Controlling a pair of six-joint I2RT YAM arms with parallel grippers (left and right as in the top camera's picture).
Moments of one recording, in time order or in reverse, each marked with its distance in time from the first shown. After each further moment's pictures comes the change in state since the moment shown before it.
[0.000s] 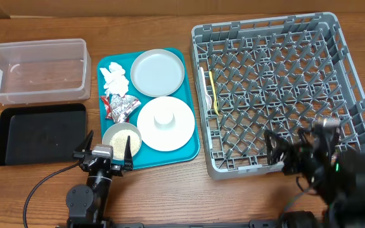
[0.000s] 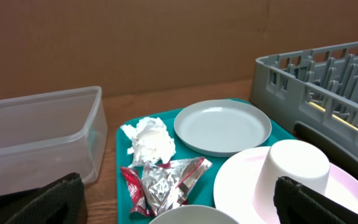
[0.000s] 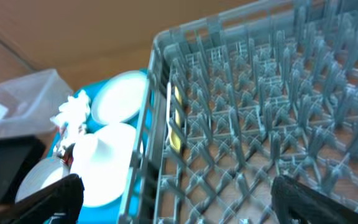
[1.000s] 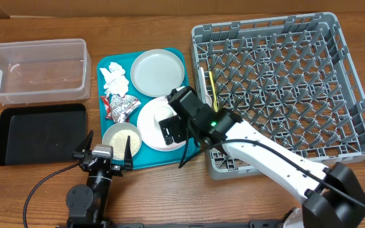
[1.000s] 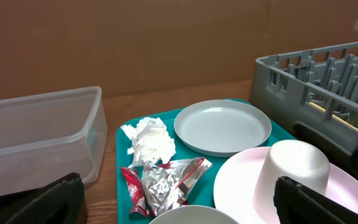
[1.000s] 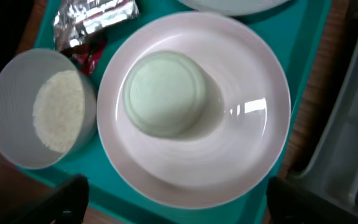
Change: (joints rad) left arm 0.000 0.000 0.000 0.000 0.000 0.000; right arm 0.761 1.128 0.394 0.234 0.271 0.152
